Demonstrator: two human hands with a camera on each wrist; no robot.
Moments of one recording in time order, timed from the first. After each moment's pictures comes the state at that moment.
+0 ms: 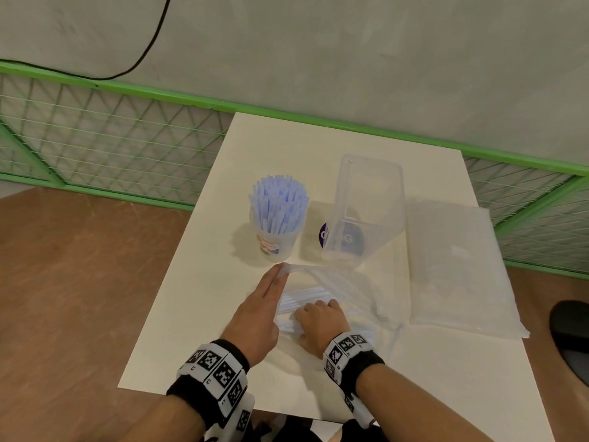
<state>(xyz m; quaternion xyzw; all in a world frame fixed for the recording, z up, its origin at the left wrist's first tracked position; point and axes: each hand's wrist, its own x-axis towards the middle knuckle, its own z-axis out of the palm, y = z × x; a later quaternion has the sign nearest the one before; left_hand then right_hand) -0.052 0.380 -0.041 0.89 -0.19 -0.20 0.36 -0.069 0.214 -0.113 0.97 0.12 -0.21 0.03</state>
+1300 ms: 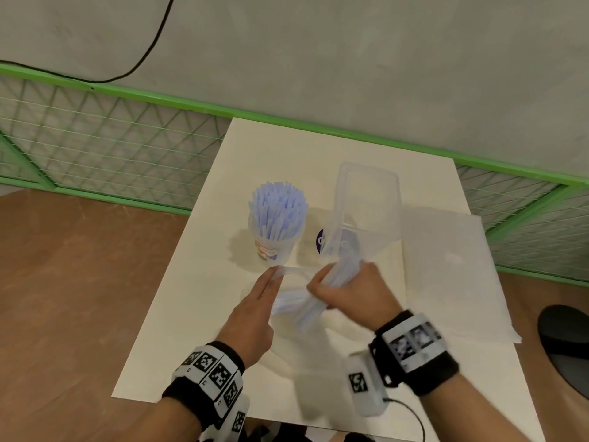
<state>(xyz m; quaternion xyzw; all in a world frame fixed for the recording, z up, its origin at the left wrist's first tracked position) -0.044 0.386 -0.043 0.89 -0.19 -0.19 0.36 -0.052 0.188 0.030 0.87 -0.10 -0.08 -0.48</state>
